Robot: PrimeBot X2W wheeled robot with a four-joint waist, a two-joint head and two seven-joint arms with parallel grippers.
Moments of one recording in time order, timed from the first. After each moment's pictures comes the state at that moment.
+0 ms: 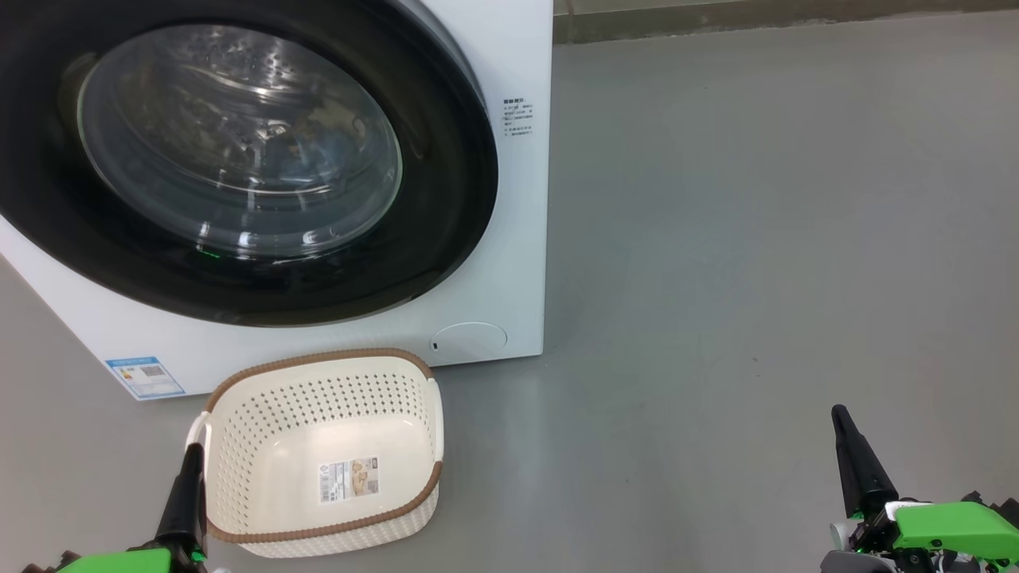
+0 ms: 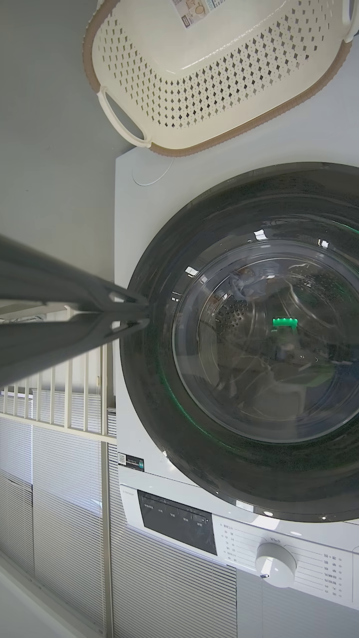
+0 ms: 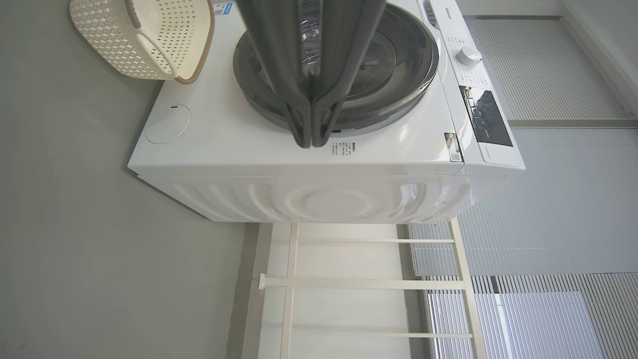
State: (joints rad) left arm -0.07 0.04 0.08 0.26 -1.61 -0.13 0.11; right arm -0.07 -0.06 -0.12 0.27 1.62 0.13 0.10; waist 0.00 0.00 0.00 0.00
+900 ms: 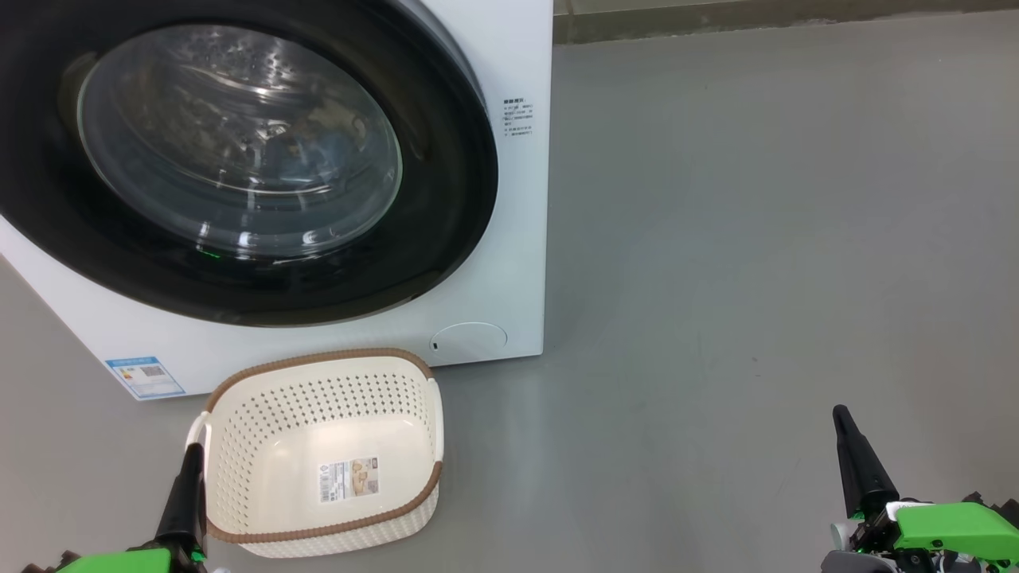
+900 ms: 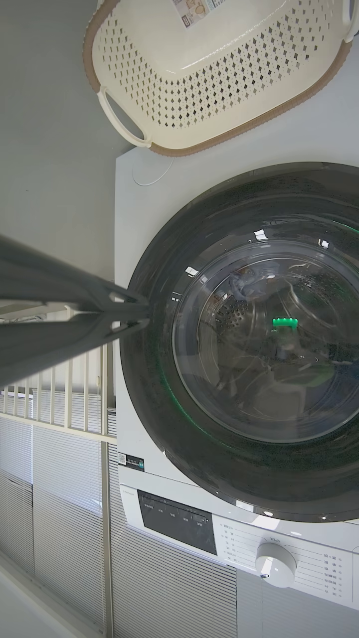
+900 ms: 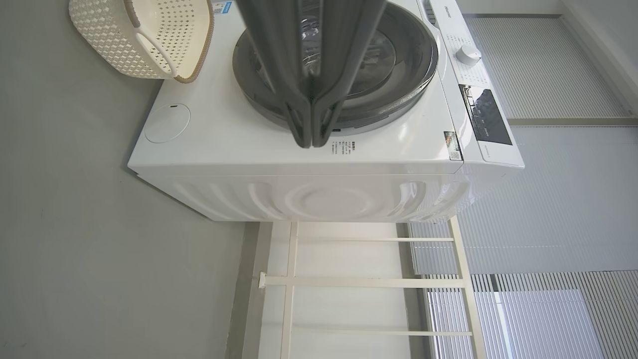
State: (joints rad) left arm -0.07 0.04 0.08 0.26 -1.61 -0.13 0.11; right arm -0.07 -0.05 -0.12 0.27 1.62 0.13 0.10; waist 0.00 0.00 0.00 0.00
